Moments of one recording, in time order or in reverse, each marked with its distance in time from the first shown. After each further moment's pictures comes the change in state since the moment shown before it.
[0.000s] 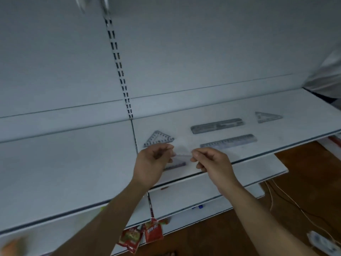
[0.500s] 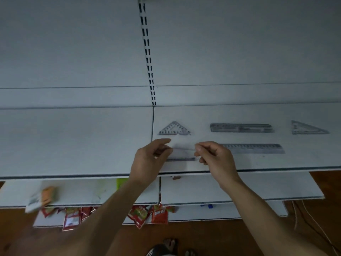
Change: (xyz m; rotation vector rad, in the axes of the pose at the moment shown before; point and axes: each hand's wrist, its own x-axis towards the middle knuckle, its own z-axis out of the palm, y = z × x) left_hand -0.029 -0.014 -0.010 0.378 0.213 0.147; right_hand 0.027 0.010 0.002 -0.045 -0.192 -0.095
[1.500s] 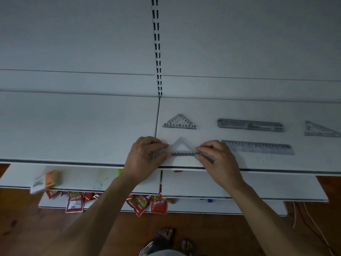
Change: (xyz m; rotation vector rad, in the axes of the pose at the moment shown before) left_hand -0.001 -0.050 -0.014 0.452 -0.017 0.256; right_hand 0.012 0.039 -0.008 -0.681 -0.087 -0.517
